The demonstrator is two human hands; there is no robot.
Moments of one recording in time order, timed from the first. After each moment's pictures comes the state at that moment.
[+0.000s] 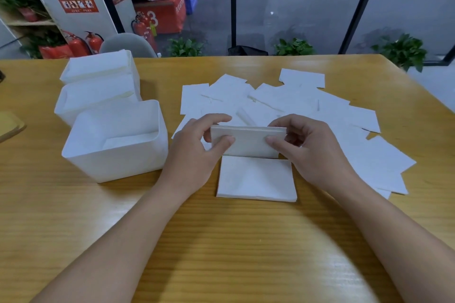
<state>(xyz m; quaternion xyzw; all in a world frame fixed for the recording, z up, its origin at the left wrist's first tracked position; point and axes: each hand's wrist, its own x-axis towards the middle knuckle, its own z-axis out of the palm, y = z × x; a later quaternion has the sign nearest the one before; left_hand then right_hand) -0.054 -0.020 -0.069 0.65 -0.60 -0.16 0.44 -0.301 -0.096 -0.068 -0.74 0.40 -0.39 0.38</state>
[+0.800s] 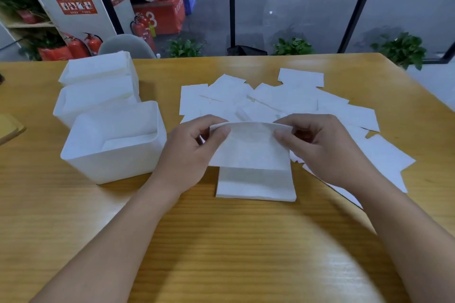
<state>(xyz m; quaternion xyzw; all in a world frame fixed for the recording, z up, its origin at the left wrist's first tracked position) -0.047 -0.017 -0.060 0.56 -0.63 -0.23 0.48 -0.317 -0.089 -0.039 -0.79 0.36 -0.34 0.37</state>
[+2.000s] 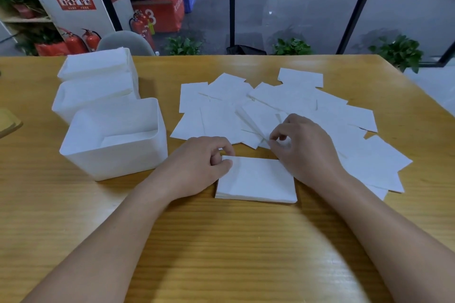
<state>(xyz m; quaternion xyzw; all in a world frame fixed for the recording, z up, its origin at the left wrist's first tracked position) -0.041 -0.017 -0.067 0.63 -0.69 -0.28 0.22 -0.290 -0.108 -0.083 -0.82 0.50 -0.26 0.09</state>
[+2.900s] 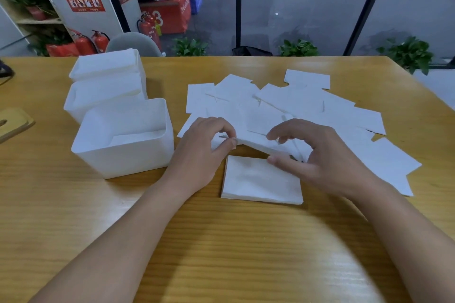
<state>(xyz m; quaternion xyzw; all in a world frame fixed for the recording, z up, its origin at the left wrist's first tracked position) -0.046 -0.023 -0.073 0.63 -0.67 -0.14 0.37 -0.317 -0.093 -0.057 -0.87 0.31 -0.29 0.24</state>
